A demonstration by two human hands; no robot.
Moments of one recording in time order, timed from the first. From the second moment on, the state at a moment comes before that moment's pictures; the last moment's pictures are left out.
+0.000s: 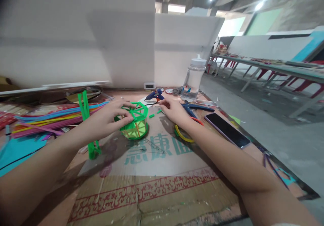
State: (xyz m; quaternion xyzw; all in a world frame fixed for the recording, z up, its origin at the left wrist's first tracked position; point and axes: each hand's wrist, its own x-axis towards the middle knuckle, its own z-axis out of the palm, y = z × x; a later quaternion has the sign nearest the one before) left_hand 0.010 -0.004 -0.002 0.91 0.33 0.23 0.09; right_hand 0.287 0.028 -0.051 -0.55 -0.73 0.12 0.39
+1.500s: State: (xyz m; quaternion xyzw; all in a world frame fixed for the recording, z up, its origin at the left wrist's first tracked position) left_hand 0.016 -0.044 0.021 0.89 0.28 0.36 0.00; right_hand 0.247 -0.054 -0.005 -0.40 -0.71 0.38 0.43
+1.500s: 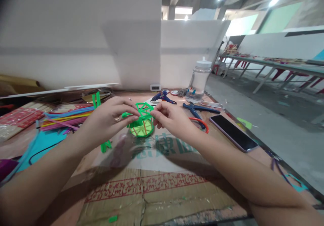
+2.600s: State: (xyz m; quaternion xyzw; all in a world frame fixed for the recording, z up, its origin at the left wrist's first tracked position) left_hand 0.025 -0.045 0.004 0.90 0.26 0.34 -0.11; right_hand 0.244 -0.060 -0.001 -0.40 -0.78 0.33 0.34
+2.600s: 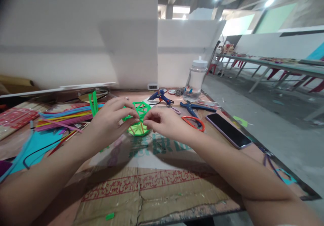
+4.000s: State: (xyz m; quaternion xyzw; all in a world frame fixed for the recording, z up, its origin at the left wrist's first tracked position) left_hand 0.015 -0.007 -0.012 0.89 0.34 0.31 0.06; right_hand 0.209 -0.050 -0.048 -0.43 -0.57 0.55 0.42
